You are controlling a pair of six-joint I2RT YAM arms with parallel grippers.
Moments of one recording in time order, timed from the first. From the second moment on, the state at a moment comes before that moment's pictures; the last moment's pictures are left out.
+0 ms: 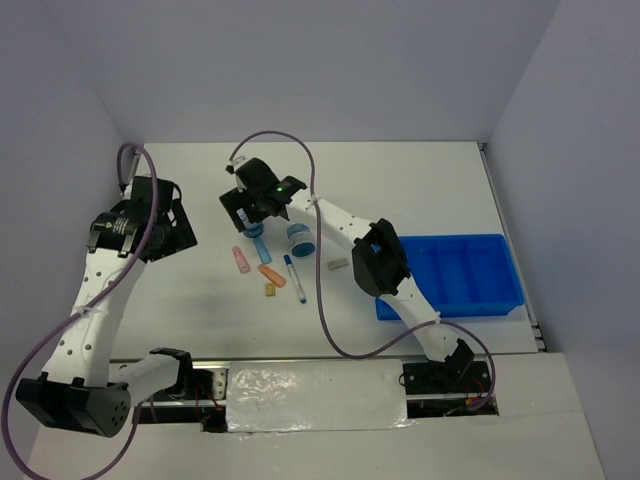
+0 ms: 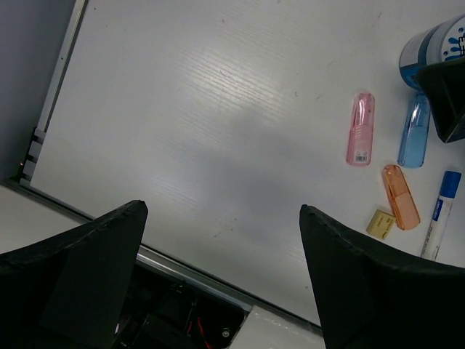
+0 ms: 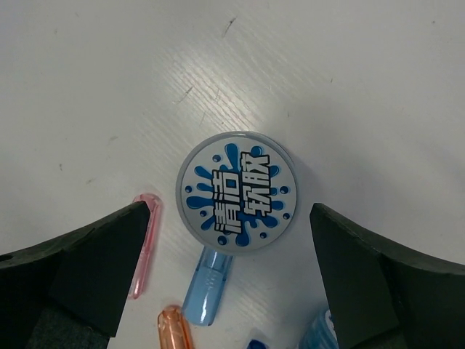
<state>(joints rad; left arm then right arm) -0.12 1.10 1.28 -1.19 -0.40 -0.50 0.85 2.49 2.36 -0.62 0.02 0.16</state>
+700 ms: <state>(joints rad) -0.14 1.14 1.28 -1.16 -0.36 -0.42 0.84 2.53 2.34 -0.50 0.02 0.08</state>
